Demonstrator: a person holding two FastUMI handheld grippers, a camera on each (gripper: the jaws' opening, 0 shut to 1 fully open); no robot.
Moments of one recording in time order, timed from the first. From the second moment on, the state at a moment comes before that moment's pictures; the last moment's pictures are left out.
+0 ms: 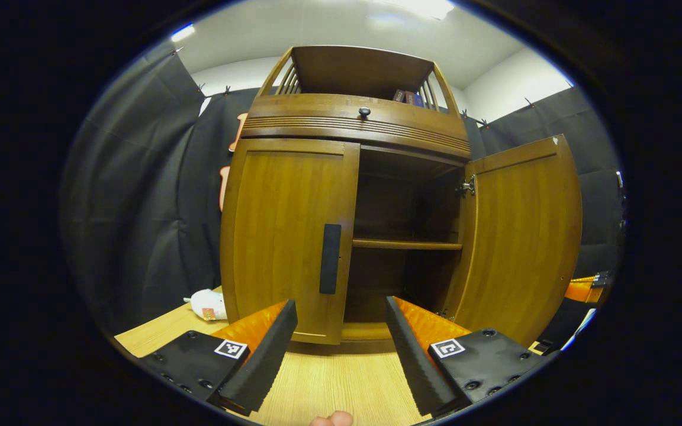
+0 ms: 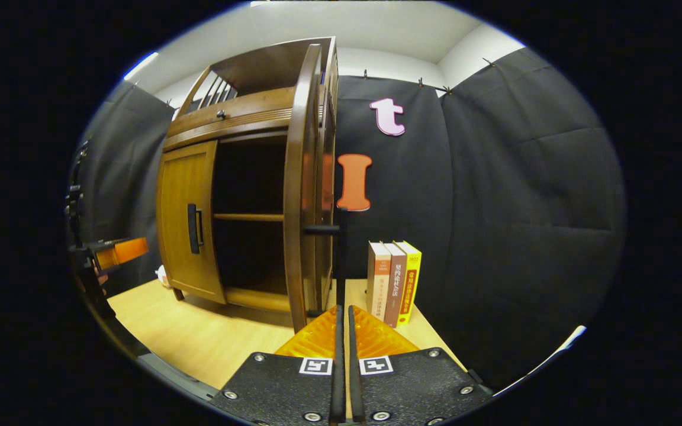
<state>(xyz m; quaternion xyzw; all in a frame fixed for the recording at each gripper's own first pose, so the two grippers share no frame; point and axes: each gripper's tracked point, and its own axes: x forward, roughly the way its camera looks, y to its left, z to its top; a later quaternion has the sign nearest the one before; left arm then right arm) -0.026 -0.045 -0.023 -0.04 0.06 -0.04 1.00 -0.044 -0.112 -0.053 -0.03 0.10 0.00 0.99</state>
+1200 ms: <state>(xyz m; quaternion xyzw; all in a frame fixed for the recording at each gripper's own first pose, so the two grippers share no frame) -0.029 0.016 -0.014 -0.05 0.06 0.02 1.00 -0.007 0.025 -0.029 0.02 0.06 0.09 0.99</state>
